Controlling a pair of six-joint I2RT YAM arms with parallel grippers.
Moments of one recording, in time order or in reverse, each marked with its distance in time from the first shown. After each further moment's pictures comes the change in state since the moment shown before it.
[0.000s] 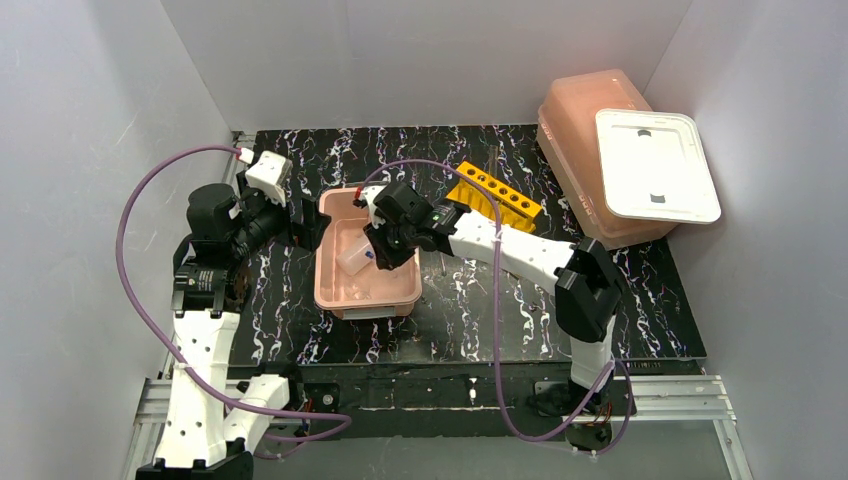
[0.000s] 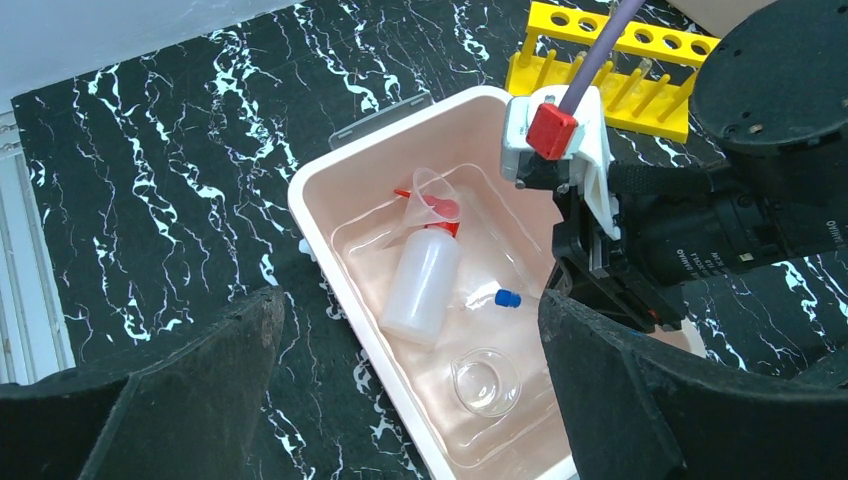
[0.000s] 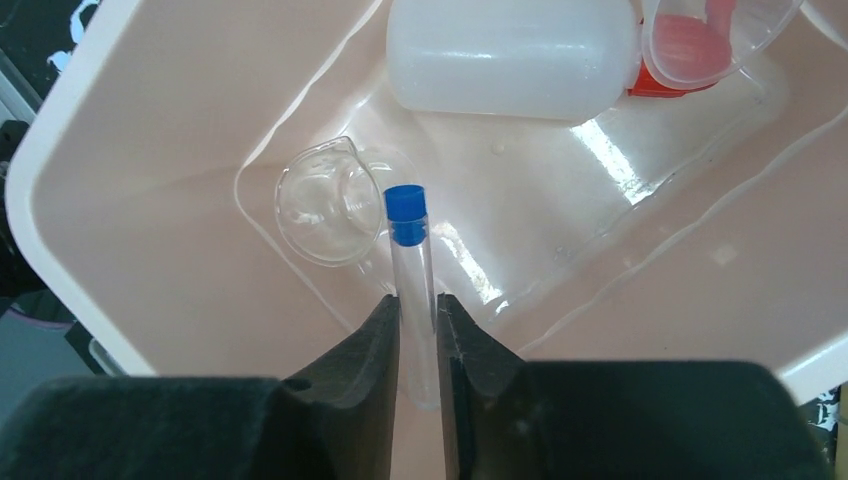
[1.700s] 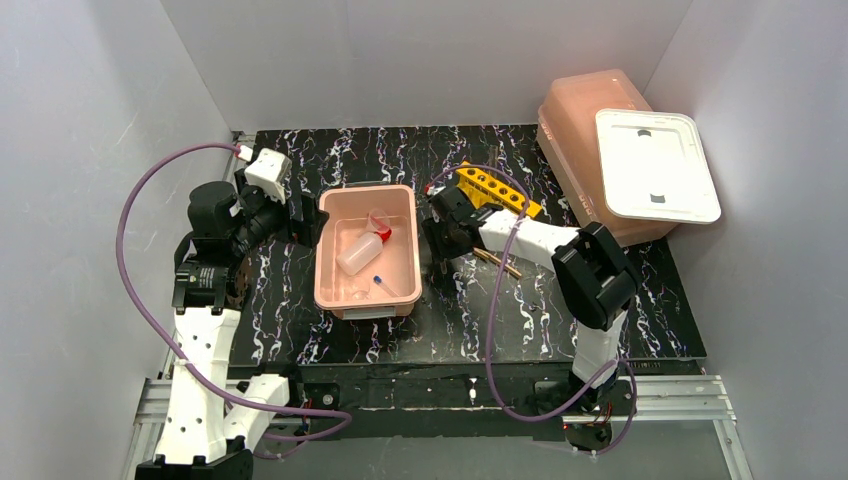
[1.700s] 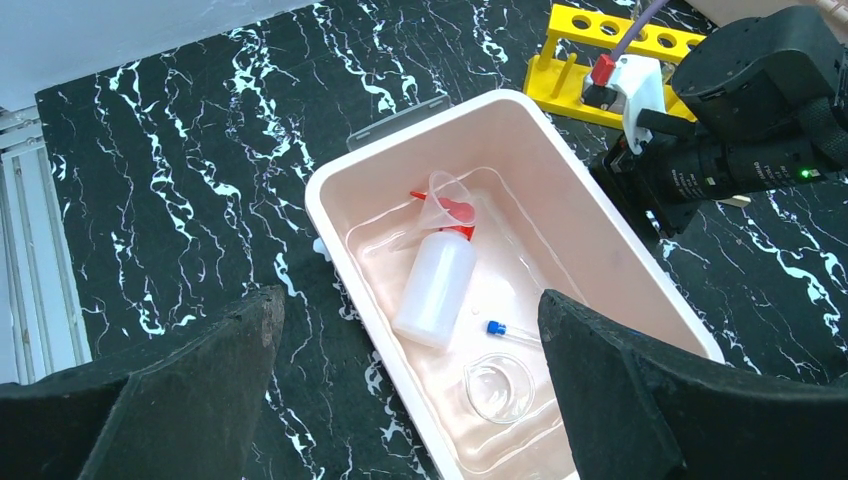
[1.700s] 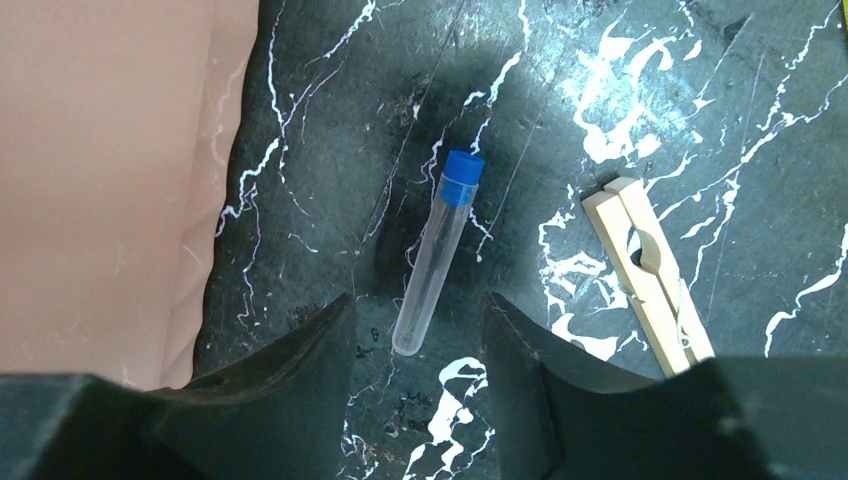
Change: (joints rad) left arm 0.000 0.013 0.000 0.015 -0.034 -0.002; right arm -0.256 -0.016 -0.351 0.160 0.172 0.085
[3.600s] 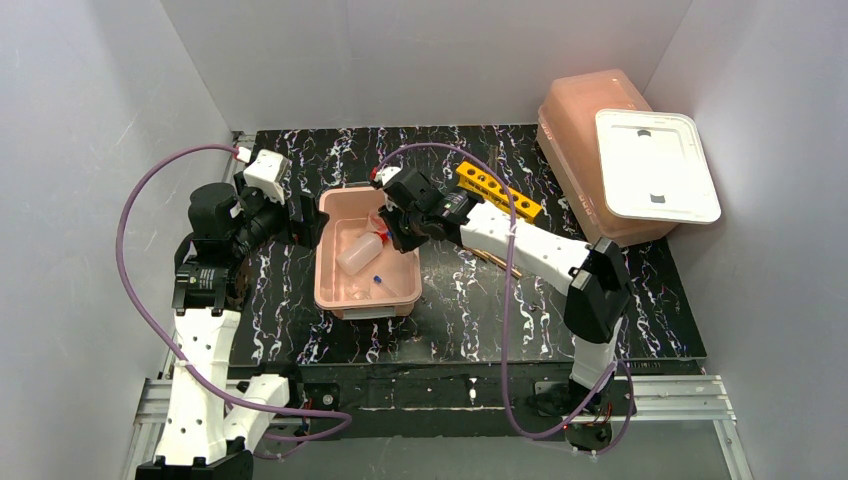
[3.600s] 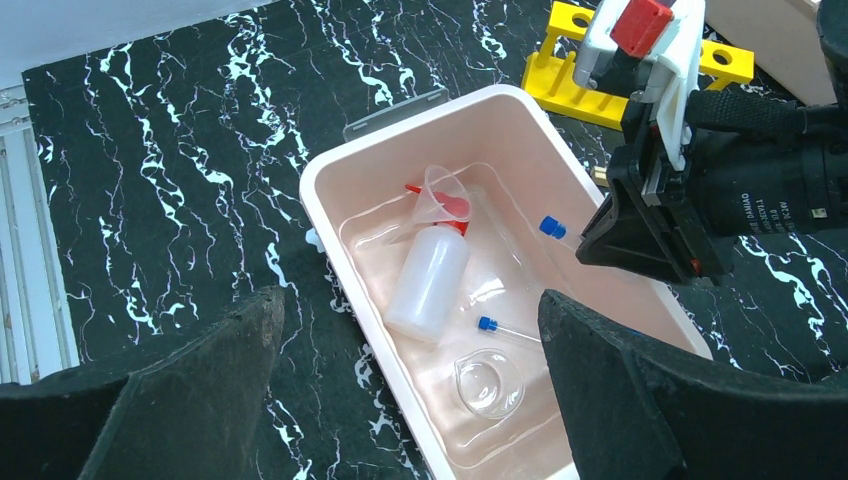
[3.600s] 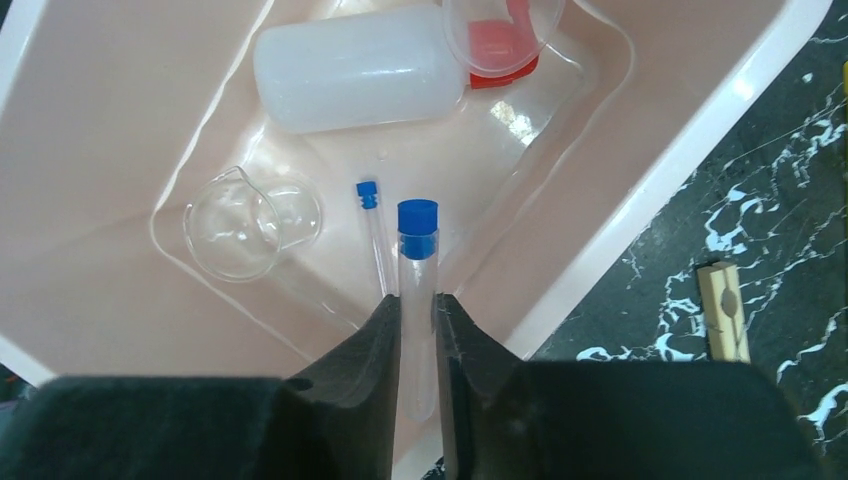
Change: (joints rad) left arm 0.000 -0.006 -0.005 -0.011 -0.009 -0.029; right arm 0.217 -0.019 0.400 -0.257 0.008 -0.053
